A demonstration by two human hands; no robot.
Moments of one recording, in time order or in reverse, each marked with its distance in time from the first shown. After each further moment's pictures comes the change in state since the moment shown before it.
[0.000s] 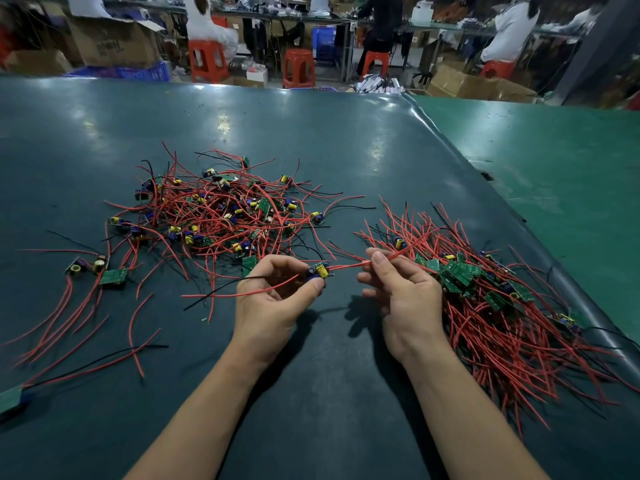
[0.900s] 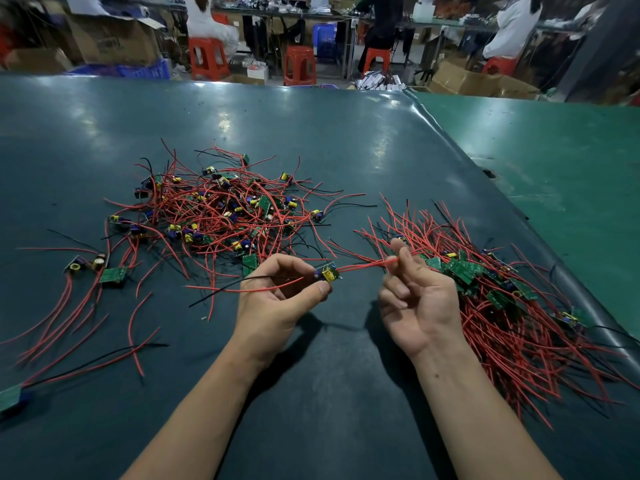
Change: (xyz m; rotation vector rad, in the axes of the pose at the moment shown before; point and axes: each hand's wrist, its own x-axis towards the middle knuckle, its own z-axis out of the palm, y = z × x) left_hand 0.000 0.003 0.001 -0.049 -0.057 -0.059; right_hand 0.006 -0.015 -0.008 0.419 -0.079 0.278
